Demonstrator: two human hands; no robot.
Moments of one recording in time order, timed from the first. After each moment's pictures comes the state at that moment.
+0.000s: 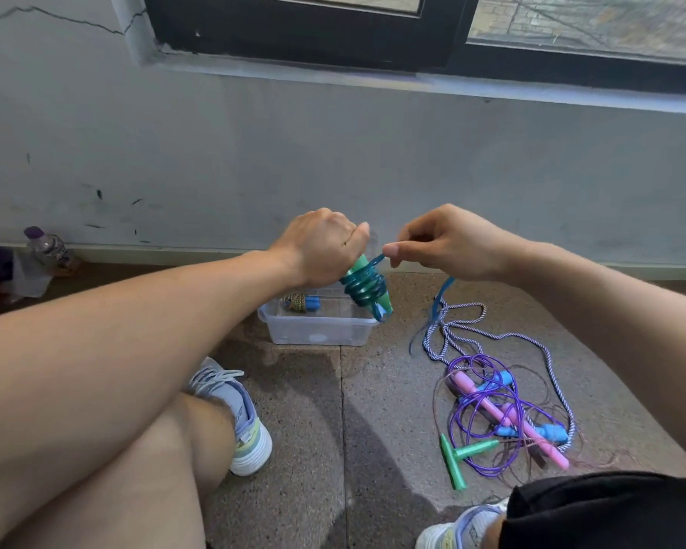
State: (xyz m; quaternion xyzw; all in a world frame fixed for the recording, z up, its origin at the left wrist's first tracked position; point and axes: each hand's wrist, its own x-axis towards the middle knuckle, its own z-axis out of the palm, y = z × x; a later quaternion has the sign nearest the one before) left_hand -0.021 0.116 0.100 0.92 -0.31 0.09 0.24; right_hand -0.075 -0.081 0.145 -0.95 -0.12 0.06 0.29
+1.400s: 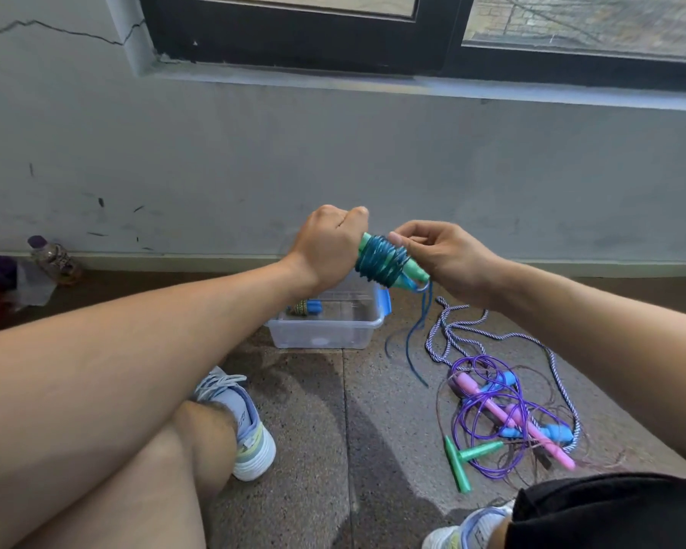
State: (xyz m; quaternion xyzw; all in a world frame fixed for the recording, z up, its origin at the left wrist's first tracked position) left_hand -0.036 0.101 0.107 0.85 -0.20 0.06 0.47; right_hand -0.073 -0.077 0.103 -0.78 -0.04 0.06 0.63
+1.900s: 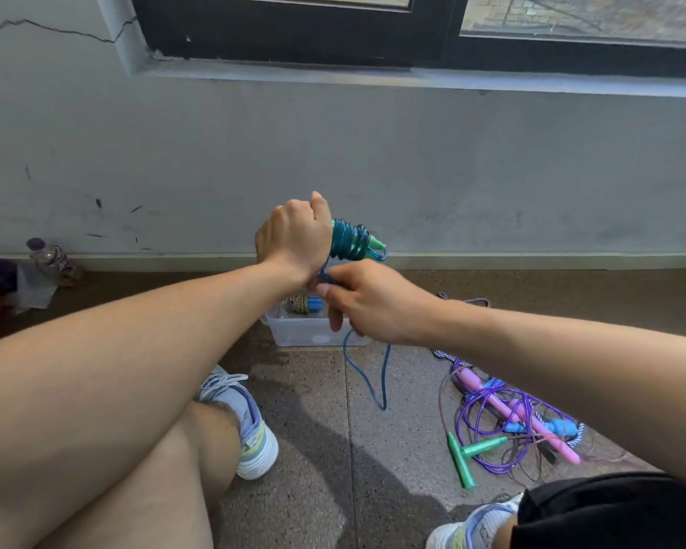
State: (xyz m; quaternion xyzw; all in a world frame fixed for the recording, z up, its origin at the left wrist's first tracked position) left_hand -0.009 0.112 0.089 0.92 -0.02 0.19 0.35; right_hand -0.099 0.000 0.098 -0.92 -0.13 0.10 0.35
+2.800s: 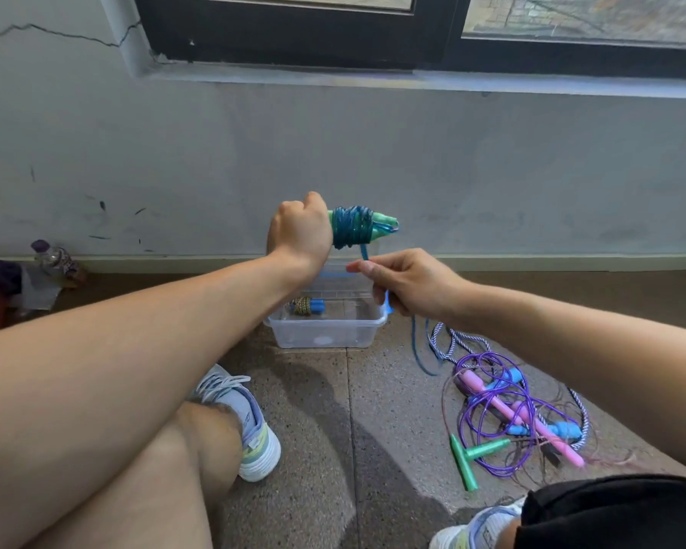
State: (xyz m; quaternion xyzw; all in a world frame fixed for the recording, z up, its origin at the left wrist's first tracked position) left_hand -0.020 0.108 0.109 0.87 0.06 0.08 0.49; right_hand -0.085 -0.044 0.090 -0.85 -0.03 0.12 0.51
